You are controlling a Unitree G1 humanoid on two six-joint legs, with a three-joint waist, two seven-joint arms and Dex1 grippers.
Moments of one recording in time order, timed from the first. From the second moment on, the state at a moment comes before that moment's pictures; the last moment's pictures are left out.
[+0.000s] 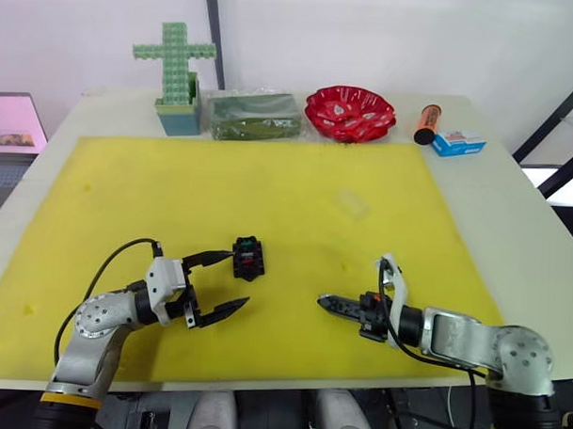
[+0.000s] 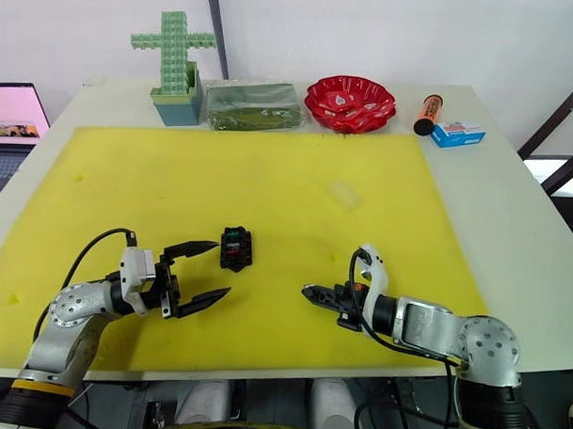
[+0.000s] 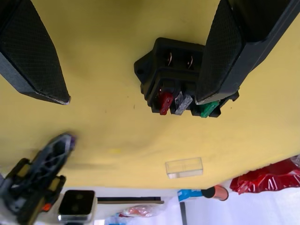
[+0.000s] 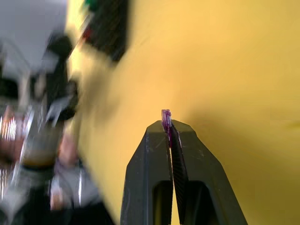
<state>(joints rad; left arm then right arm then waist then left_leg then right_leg) 0.04 0.53 0.01 -0.08 -0.43 -0.18 -1.10 -0.05 -0.46 -0.16 -0.28 1.77 1.23 -0.31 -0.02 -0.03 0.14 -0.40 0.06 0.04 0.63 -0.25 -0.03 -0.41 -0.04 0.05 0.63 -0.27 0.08</state>
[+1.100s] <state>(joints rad) 0.05 0.52 0.02 -0.08 -0.42 -0.19 -1.10 -0.28 -1.16 0.06 -0.24 1.92 1.45 0.24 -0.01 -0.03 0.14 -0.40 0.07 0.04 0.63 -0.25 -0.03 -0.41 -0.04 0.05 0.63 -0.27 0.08</state>
